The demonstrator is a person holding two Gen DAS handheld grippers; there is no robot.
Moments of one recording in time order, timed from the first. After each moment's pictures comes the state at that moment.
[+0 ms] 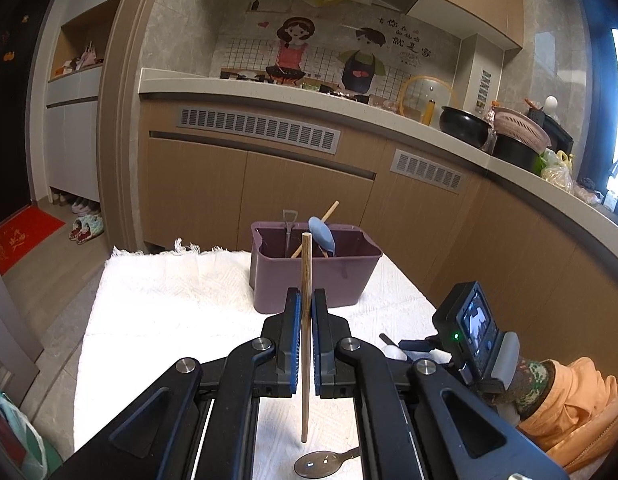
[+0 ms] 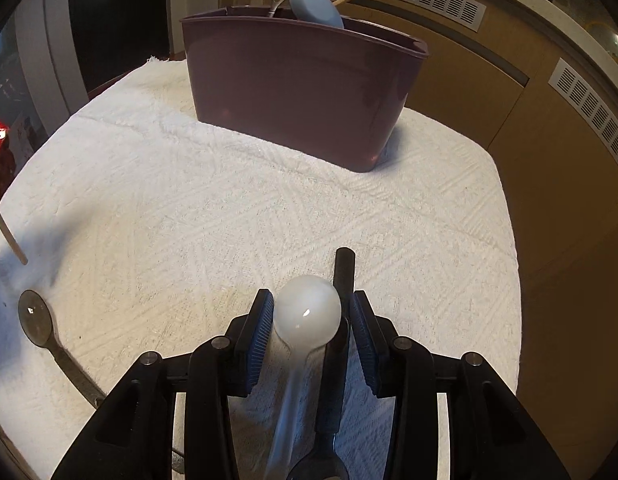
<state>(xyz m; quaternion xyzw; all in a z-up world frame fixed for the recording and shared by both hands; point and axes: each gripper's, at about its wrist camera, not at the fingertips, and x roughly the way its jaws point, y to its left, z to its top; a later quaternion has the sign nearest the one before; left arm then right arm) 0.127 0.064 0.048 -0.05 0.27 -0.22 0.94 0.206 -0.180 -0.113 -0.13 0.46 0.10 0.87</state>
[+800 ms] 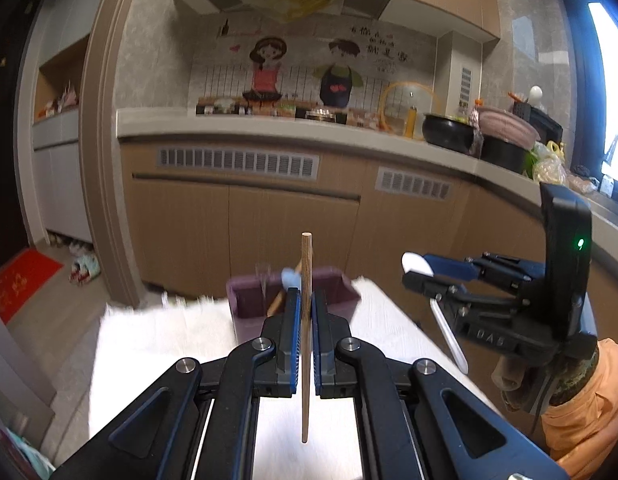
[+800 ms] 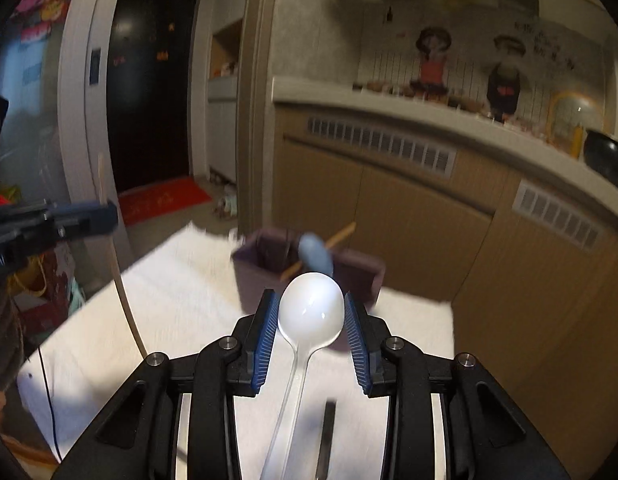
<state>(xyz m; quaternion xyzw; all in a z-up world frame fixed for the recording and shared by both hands) 0.147 0.021 0.111 -0.01 0.22 -0.23 0.95 0.169 -0.178 0.078 -0.08 0.21 0.13 0.96</state>
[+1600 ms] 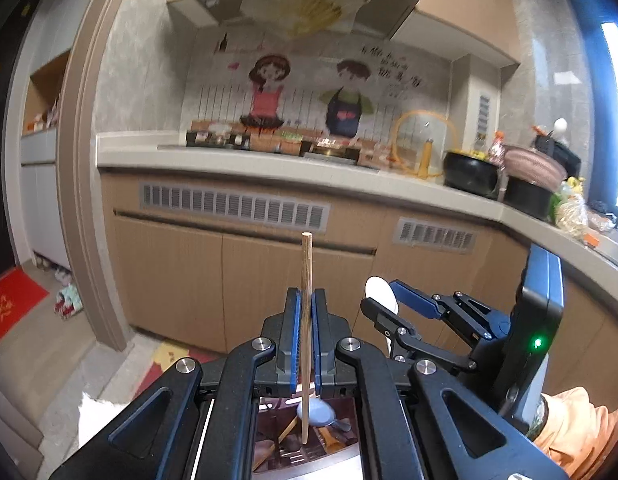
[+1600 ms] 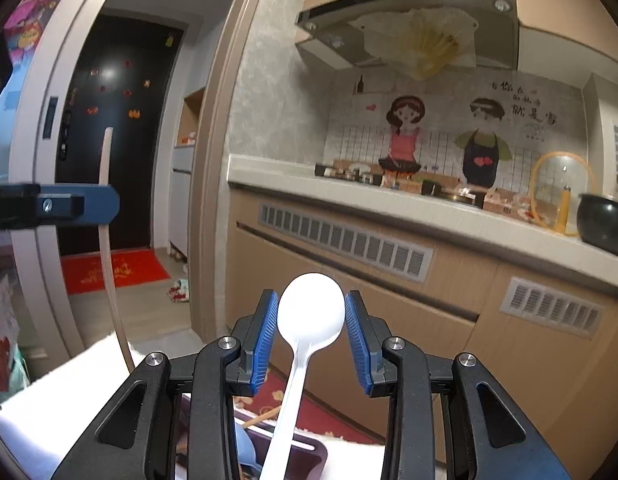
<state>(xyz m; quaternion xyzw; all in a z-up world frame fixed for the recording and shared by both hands) 0.305 -0.006 0.136 -0.03 0.20 -0.24 0.95 0.326 -0.169 0.088 -0.08 0.10 0.08 0.99</state>
